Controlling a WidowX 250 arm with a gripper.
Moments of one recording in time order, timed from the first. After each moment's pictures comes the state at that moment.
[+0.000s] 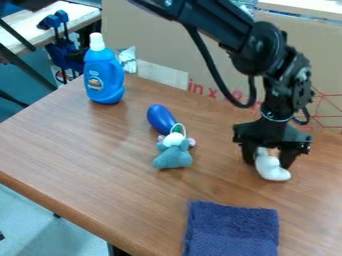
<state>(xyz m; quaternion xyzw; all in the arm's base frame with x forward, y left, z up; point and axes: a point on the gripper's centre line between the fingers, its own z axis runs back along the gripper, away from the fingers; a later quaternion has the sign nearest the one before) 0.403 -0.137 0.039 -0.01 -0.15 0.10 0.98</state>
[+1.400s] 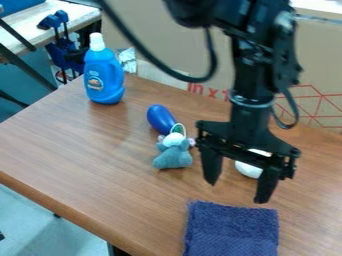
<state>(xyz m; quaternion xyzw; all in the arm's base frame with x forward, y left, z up) 0.269 -0.111 0.107 -0.02 -0.02 0.02 1.00</state>
